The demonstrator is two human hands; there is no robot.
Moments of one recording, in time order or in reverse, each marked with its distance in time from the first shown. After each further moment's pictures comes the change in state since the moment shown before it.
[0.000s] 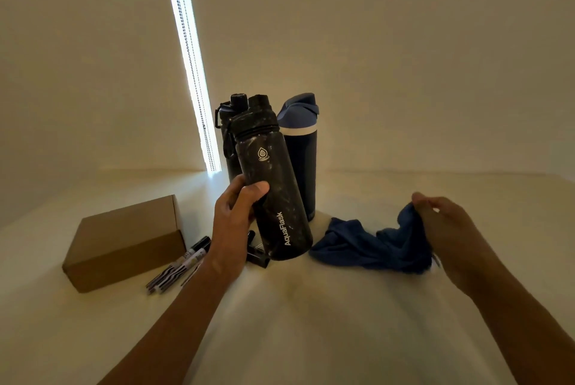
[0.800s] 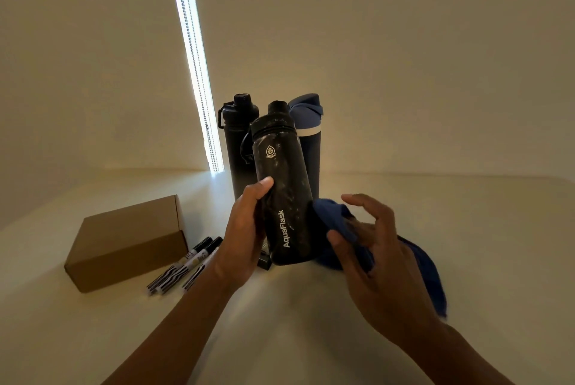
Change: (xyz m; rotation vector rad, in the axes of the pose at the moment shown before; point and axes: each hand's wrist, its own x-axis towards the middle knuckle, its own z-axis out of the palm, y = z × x) left_hand -0.006 0.003 0.012 -0.112 -0.056 -0.289; right_hand -0.081 -0.001 0.068 -0.165 -0.127 -0.699
